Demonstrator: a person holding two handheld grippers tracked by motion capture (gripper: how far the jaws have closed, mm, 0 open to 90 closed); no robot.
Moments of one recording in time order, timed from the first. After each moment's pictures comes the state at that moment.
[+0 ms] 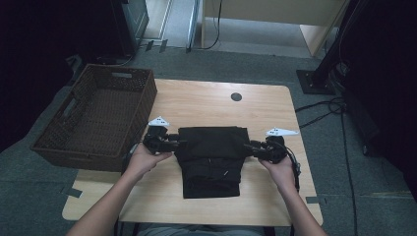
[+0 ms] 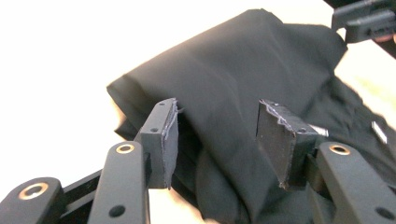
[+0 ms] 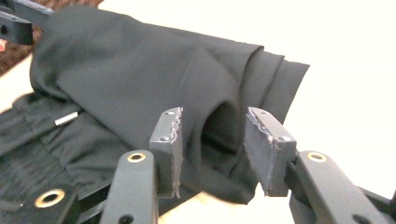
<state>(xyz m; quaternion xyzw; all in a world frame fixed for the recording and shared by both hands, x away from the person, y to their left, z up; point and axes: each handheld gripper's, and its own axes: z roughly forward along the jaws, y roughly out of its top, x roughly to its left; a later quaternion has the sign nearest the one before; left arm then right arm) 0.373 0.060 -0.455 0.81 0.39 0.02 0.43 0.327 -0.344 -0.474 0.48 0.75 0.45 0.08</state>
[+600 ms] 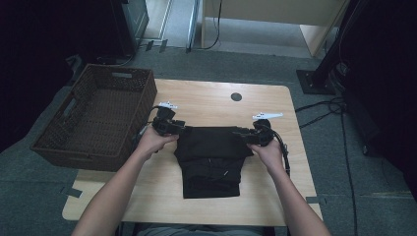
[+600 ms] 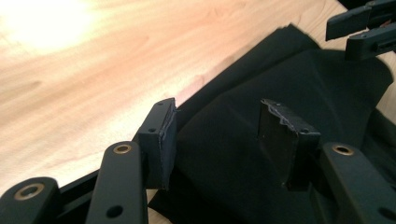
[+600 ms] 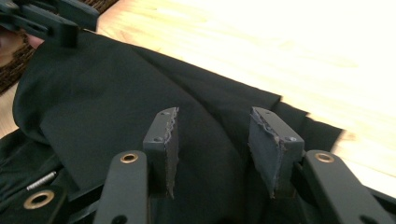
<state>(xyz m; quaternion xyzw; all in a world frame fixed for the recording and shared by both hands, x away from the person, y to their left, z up) 0.436 0.037 -0.471 0.83 0.39 -0.01 0.40 0.387 -0.315 -0.481 0.47 0.77 0.44 0.04</state>
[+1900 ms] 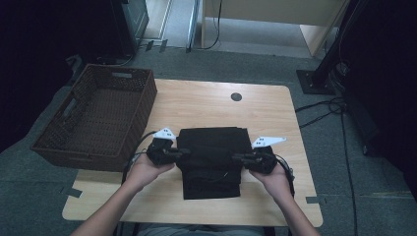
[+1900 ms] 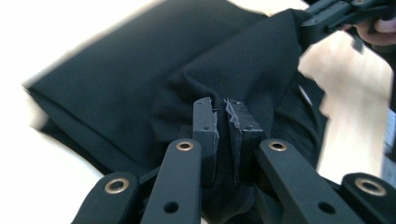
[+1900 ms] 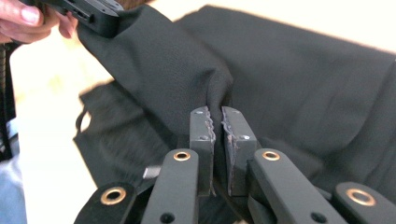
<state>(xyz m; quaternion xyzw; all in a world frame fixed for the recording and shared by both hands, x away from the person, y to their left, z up) 0.316 0.041 -0.457 0.86 0.31 -0.03 0.41 0.286 -0.299 -0.466 0.39 0.81 0.44 0.02</state>
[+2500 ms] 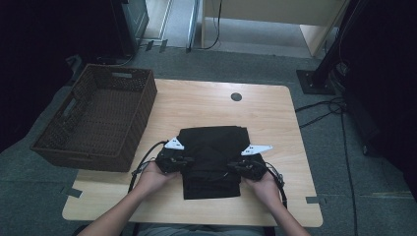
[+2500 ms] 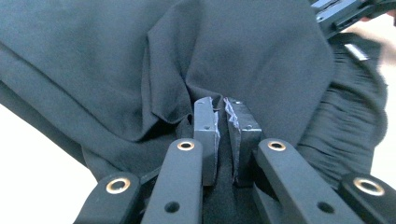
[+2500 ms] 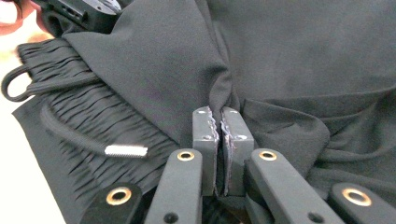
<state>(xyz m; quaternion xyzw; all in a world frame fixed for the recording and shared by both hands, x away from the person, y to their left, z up) 0.328 0.024 -0.500 0.86 0.33 0.00 0.38 0.292 -0.282 -0.508 0.41 0.81 0.40 0.04</state>
